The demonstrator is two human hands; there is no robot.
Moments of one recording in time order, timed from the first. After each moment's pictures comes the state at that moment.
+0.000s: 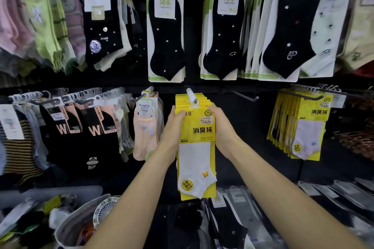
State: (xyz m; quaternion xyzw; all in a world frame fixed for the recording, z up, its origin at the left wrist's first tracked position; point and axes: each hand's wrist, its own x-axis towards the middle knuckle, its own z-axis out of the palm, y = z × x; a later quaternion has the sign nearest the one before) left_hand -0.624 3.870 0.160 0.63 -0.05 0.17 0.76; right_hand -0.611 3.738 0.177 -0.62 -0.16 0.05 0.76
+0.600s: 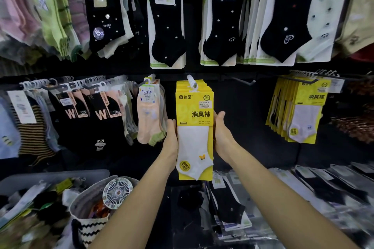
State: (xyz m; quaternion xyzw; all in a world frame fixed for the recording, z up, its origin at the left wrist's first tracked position) left_hand -0.644 3.867 0.098 0.57 0.05 0.12 0.81; right_hand -0.614 3.734 0.119 -0.68 -0.08 0.06 0.72
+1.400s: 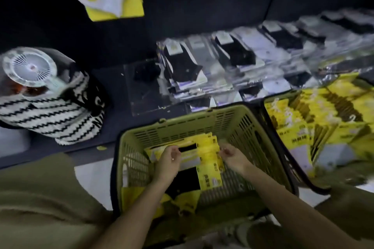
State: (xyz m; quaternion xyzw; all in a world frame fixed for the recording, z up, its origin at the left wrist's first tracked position) left_hand -0.834 3.756 -0.284 0.84 0.16 -0.14 0.50; right_hand -0.816 3.538 -0.257 -0.83 0.12 0.30 0.46
